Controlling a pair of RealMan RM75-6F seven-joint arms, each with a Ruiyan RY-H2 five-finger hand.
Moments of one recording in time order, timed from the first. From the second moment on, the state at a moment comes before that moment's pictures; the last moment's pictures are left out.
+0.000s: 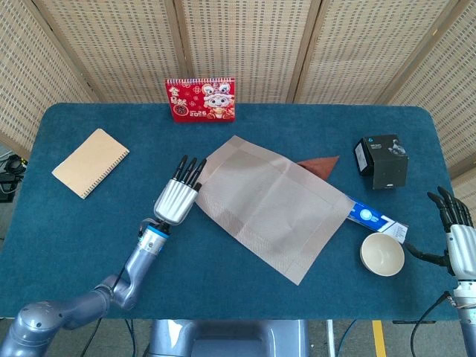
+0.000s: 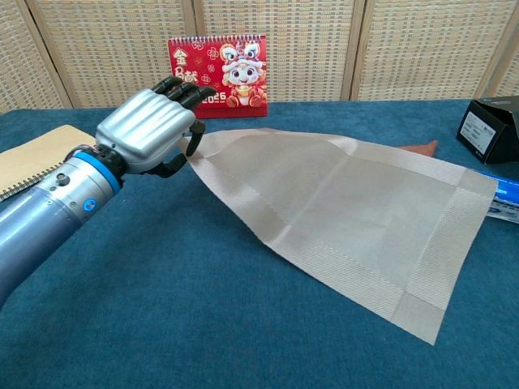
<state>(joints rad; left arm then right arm) -0.79 -1.94 -0.13 -0.87 1.43 1.27 0.53 0.13 -1.13 0.15 -1.49 -1.44 1.44 0.39</state>
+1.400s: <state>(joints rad) -0.45 -1.49 0.18 -1.72 1.51 1.27 0.73 0.12 -1.13 0.12 -1.54 -1.49 1.47 0.34</state>
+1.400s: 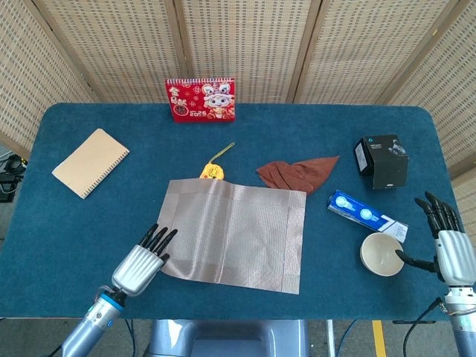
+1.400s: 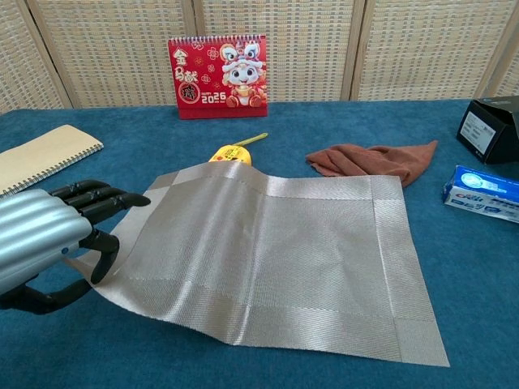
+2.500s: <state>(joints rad) -0.39 -1.47 0.21 -1.71 1.65 1.21 0.65 0.12 -1.13 0.11 -1.54 -1.49 1.47 0.33</state>
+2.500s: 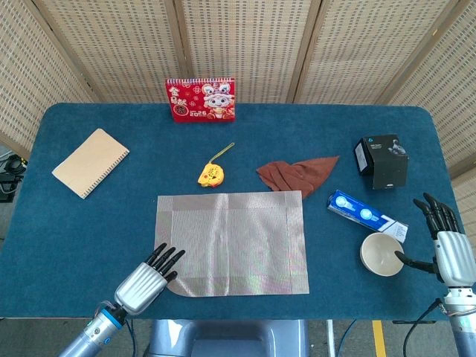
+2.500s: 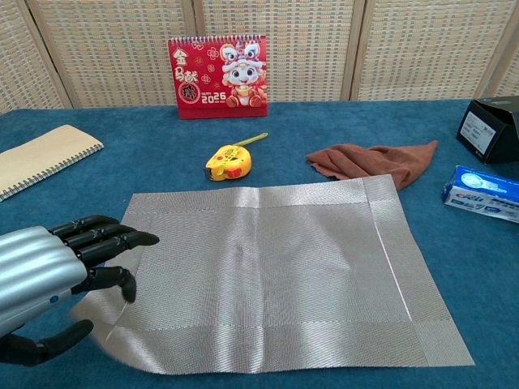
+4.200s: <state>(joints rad) -0.20 -1.28 0.06 -1.69 1.66 1.53 0.22 0.11 -1.23 0.02 -1.63 -1.29 1.32 -0.23</state>
